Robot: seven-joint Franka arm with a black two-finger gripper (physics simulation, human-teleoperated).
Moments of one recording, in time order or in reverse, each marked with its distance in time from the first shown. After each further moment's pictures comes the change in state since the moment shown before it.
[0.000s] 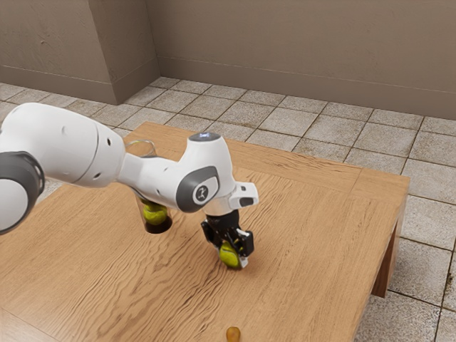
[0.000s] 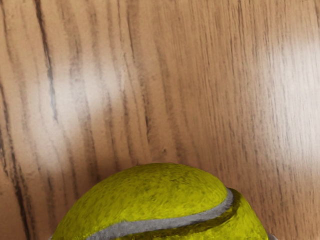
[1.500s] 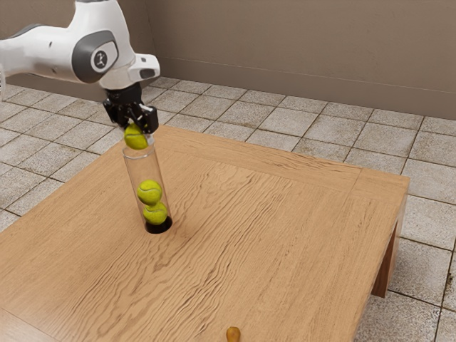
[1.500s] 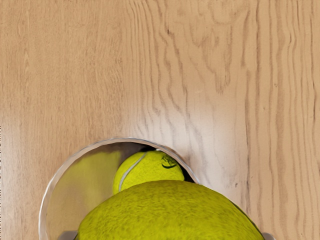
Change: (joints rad) arm 0.344 -0.319 0.009 0.246 0.191 -0.427 0.096
